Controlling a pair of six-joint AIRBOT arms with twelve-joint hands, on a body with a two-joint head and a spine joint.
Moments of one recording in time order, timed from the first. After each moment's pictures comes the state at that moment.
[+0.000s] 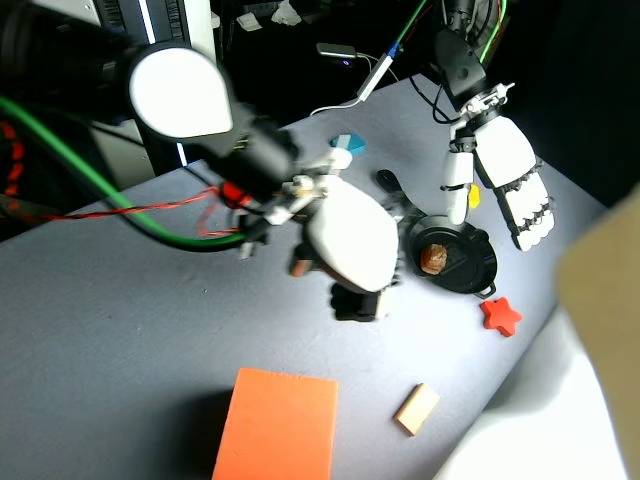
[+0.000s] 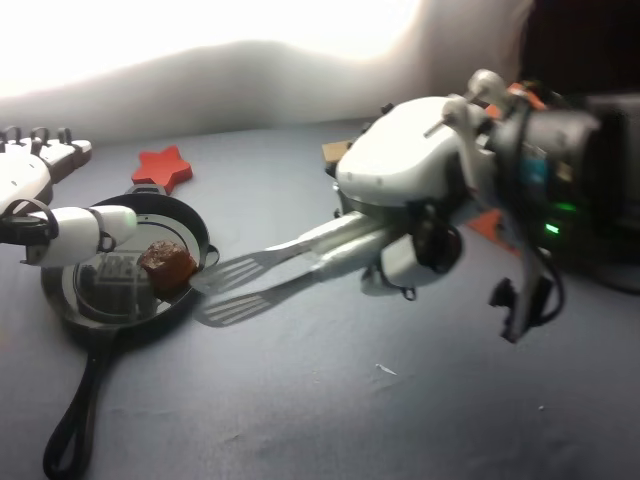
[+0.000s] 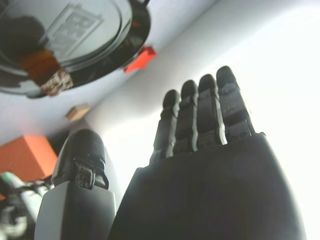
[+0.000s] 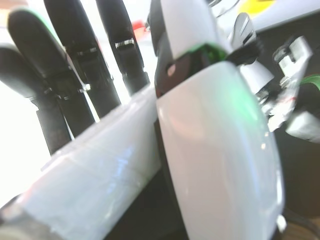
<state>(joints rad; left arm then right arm) 0.64 -0.86 0.99 -1.10 -0.68 1.68 -0.17 -1.24 1.02 -1.06 -0.27 -0.10</state>
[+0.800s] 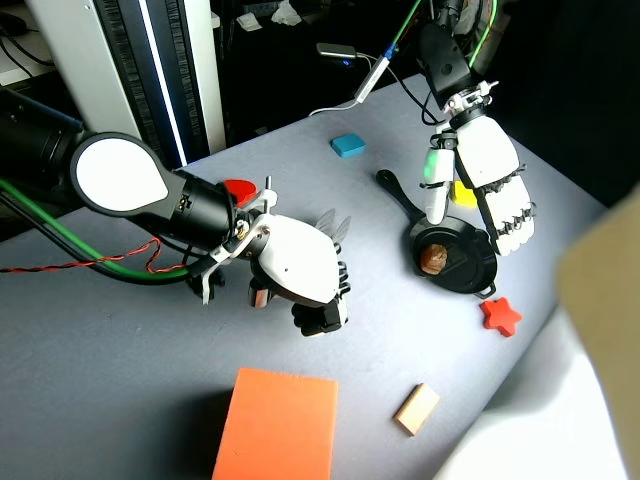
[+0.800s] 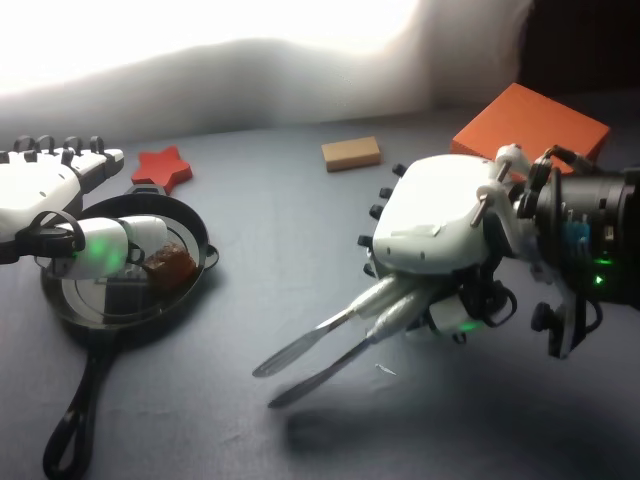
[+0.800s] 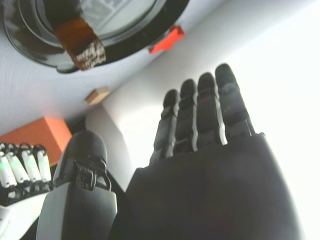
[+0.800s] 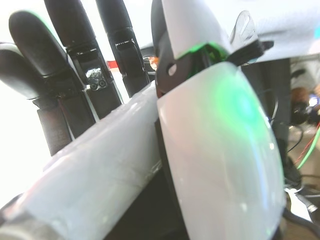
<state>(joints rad) 0.63 -0.86 0.94 -1.09 -0.68 1.68 -0.34 -1.25 1.13 -1.09 0.00 -0.28</state>
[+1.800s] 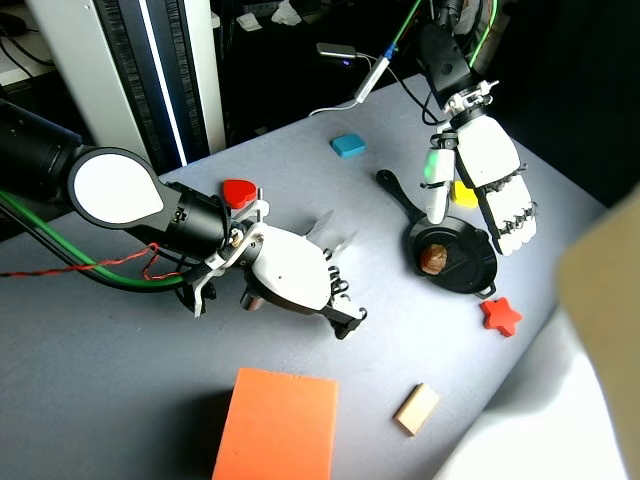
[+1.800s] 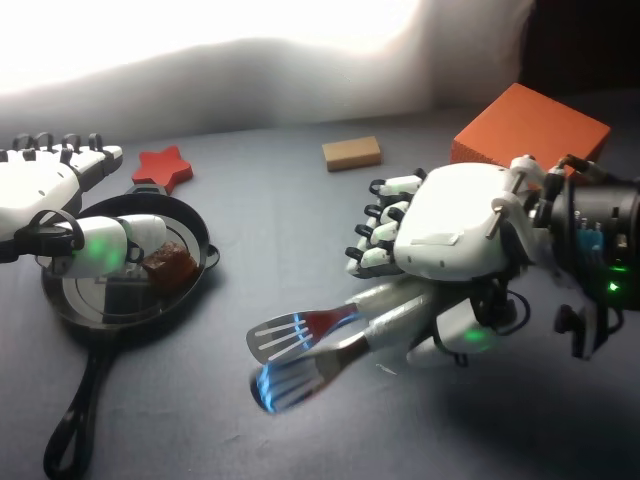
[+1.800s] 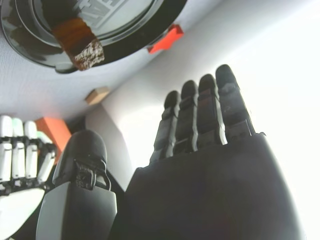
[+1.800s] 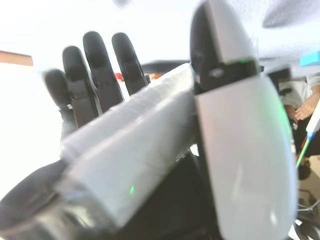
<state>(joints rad) 0.63 -0.86 0.94 -1.08 -0.68 1.68 -0.36 -1.22 1.12 -1.09 -0.03 -0.32</state>
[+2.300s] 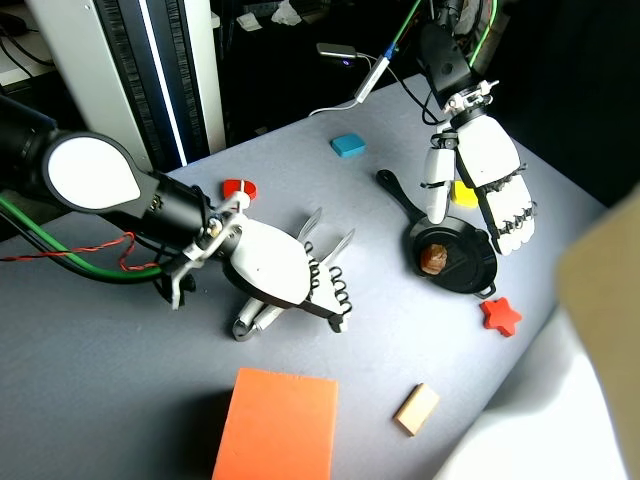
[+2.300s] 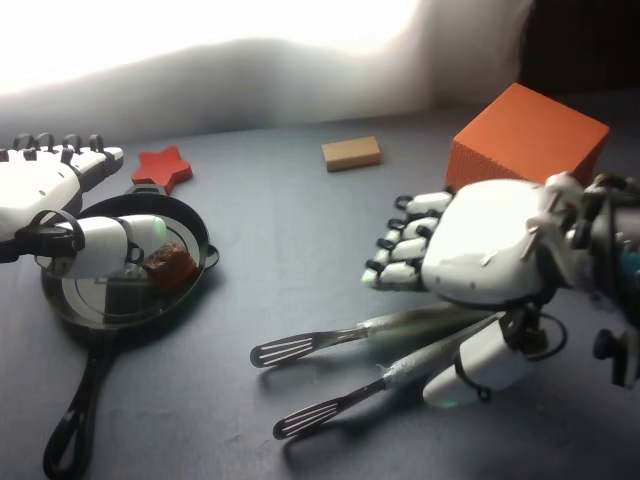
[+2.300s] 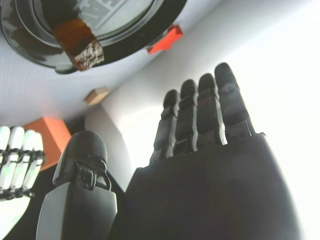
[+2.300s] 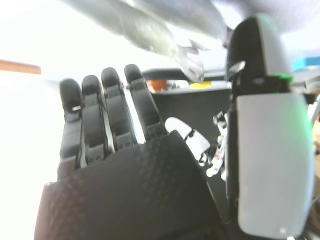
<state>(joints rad) 0.63 -0.86 0.94 -1.08 -0.68 1.68 -0.35 -1.11 0.97 -1.09 -0.12 -0.31</state>
